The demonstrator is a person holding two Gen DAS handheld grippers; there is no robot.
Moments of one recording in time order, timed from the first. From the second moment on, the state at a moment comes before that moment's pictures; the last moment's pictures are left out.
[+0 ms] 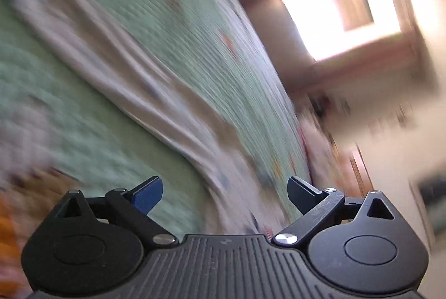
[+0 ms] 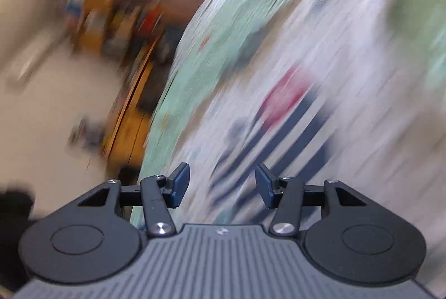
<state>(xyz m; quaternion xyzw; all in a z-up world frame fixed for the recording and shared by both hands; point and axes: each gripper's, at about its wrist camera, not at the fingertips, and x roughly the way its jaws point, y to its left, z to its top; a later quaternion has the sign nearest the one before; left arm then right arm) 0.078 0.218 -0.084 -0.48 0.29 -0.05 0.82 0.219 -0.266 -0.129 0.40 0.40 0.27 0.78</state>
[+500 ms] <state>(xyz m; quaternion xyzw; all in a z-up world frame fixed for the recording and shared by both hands) 0.118 0.134 -0.113 -0.37 0.37 -0.11 0.84 0.348 -0.325 -0.129 0.38 0.37 0.19 0.83</state>
